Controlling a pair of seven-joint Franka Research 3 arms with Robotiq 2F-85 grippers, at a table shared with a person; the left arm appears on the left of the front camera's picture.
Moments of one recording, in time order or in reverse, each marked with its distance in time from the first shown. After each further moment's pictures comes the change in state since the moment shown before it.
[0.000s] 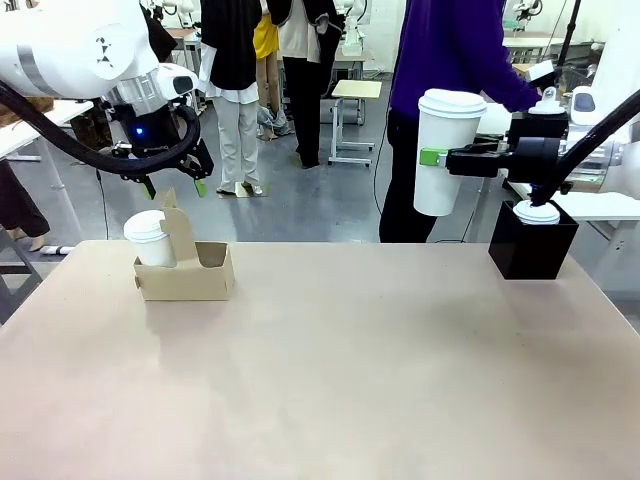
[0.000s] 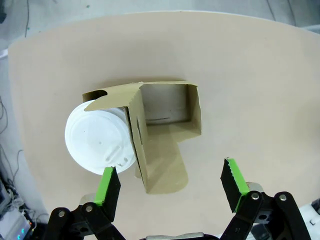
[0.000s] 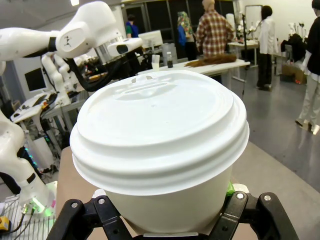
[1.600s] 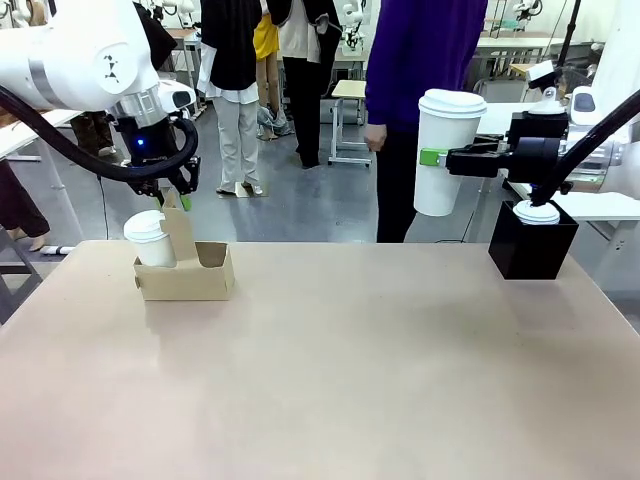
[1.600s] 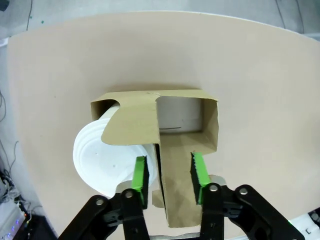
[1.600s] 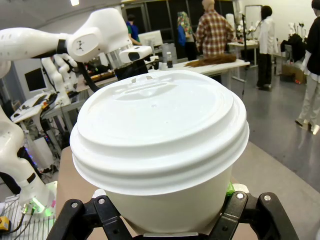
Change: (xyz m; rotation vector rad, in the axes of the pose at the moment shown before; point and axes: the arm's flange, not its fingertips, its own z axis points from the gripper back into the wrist) left arm 0.019 0.019 -0.030 0.015 0.034 0.053; right arm 0.000 0.000 0.000 -0.001 0.000 0.000
